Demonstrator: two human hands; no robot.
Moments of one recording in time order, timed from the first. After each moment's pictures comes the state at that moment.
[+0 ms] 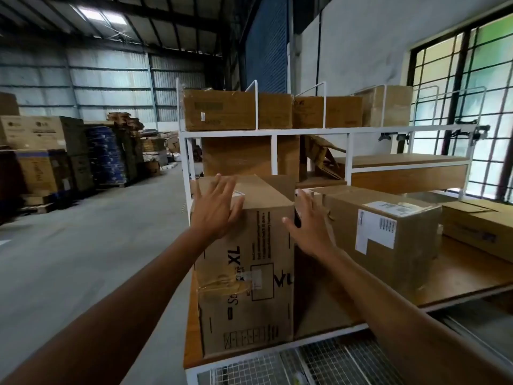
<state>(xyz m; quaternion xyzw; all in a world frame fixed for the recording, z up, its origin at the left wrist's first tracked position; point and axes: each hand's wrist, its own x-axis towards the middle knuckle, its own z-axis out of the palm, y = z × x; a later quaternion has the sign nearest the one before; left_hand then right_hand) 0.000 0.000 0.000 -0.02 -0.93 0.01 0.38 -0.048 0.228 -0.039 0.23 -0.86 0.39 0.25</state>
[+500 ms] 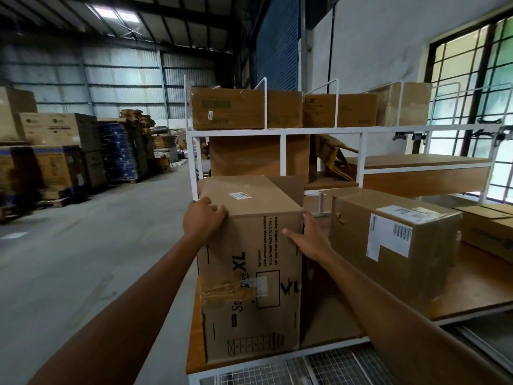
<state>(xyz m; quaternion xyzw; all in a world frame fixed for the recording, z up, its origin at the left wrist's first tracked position) -0.030 -0.038 -0.013 0.21 -0.89 -0.26 0.31 -0.107 0.214 -0.063 0.16 -0.87 0.47 0.05</state>
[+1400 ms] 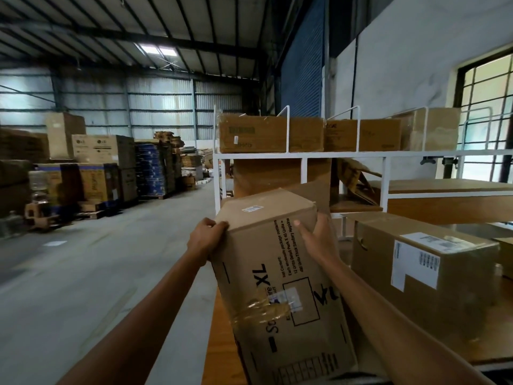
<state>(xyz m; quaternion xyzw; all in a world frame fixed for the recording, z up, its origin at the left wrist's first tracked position) 0.009 -0.057 -0.002 0.25 -0.80 -0.48 0.27 -0.087 0.185 -0.020 0.18 -0.81 0.51 0.22</state>
